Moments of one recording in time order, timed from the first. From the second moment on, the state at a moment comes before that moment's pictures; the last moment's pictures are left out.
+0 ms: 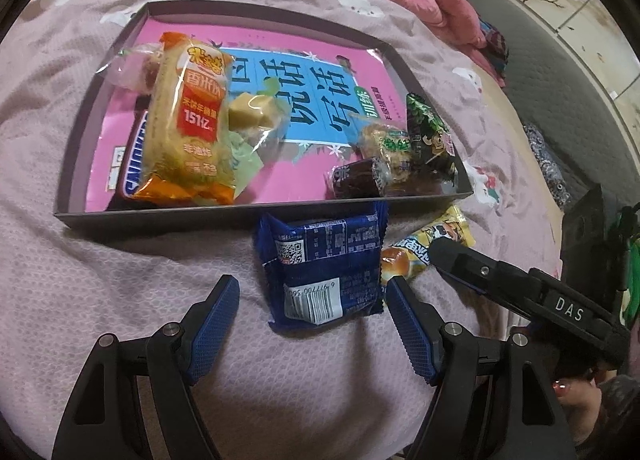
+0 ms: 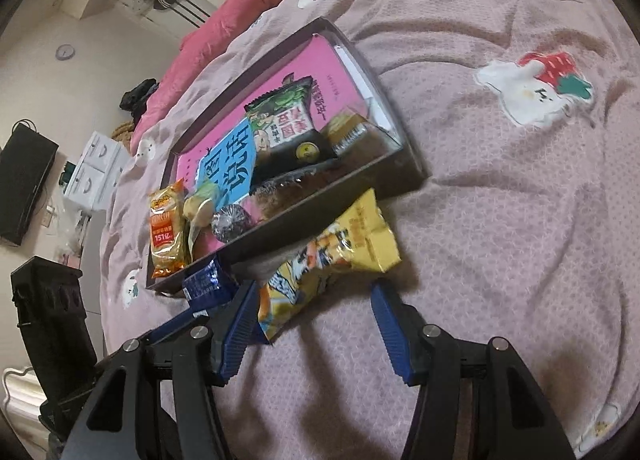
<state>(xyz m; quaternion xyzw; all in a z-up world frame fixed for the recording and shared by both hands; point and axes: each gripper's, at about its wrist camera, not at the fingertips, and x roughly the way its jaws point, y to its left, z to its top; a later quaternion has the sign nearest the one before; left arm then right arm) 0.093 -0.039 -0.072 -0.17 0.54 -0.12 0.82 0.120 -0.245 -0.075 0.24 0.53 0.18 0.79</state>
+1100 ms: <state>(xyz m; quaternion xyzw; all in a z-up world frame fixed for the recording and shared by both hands) 0.110 -0.053 -0.081 -0.19 0.53 -0.10 0.82 0.118 -0.230 -0.034 0.18 0.43 0.24 0.85</state>
